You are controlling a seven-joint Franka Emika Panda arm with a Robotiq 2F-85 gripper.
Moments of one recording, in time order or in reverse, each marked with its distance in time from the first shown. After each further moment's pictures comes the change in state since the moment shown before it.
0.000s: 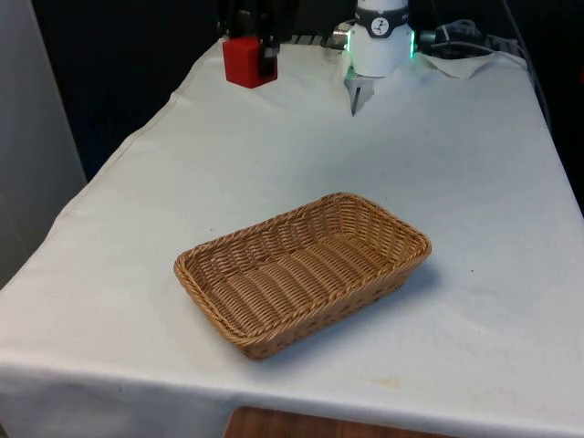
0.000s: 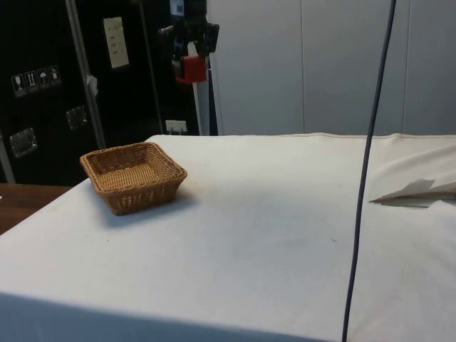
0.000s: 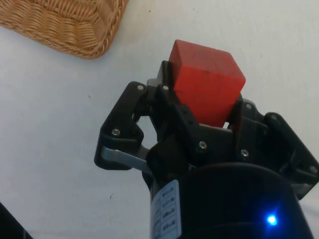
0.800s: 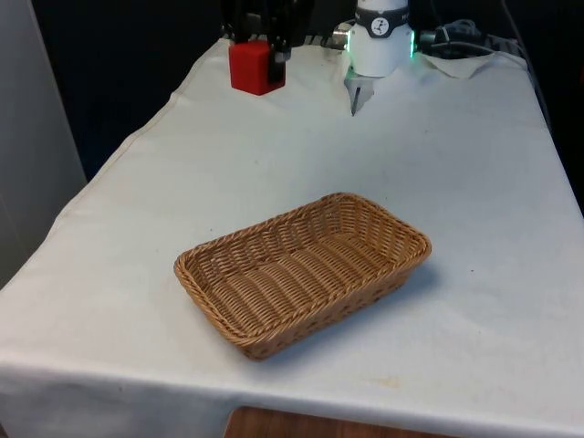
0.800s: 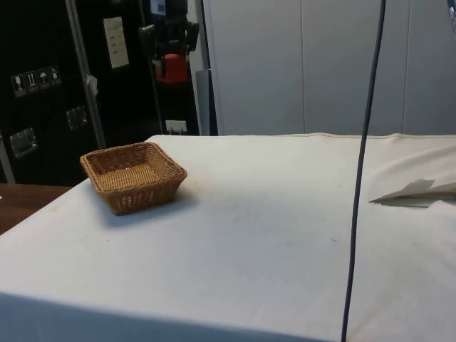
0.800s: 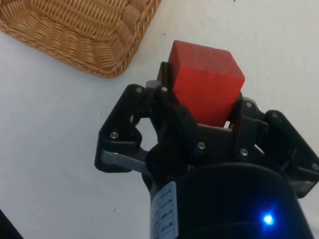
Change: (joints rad) arm 0.000 0.072 0.036 0.106 0.001 0.000 -0.043
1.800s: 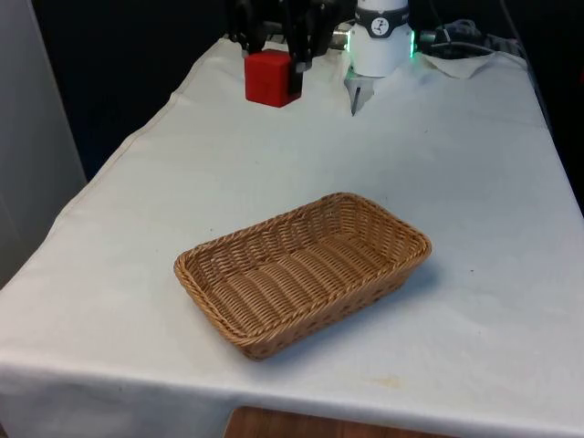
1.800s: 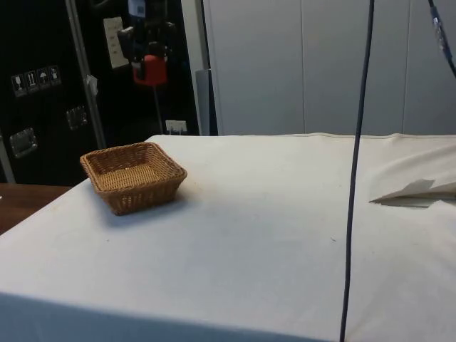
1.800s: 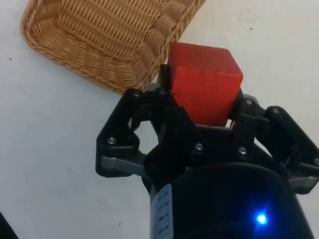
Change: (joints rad) arm 0.000 0.076 0.042 0.108 0.000 -0.004 -0.072
